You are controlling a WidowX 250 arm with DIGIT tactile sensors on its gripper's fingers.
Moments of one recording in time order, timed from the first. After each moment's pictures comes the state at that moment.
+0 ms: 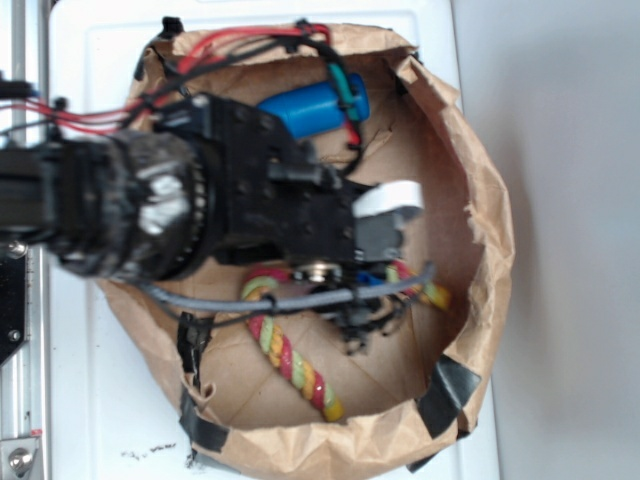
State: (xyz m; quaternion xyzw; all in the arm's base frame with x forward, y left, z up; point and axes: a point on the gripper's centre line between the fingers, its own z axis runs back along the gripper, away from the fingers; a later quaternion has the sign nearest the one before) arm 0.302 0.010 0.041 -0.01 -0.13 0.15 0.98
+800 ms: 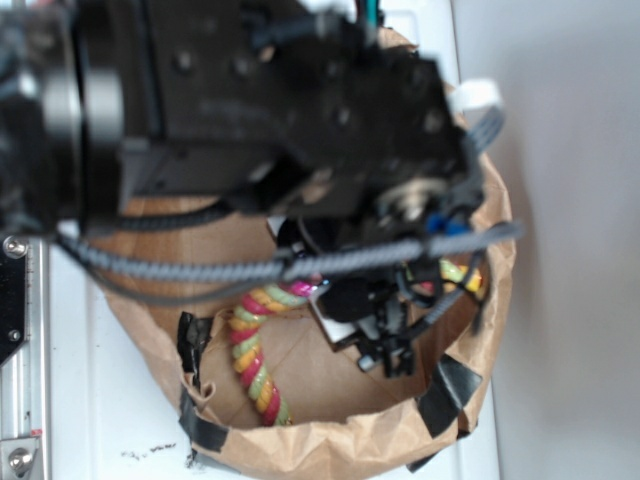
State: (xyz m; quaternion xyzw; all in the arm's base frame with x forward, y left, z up) arm 0.299 0.003 0.144 -0.11 -0.05 0.24 0.96
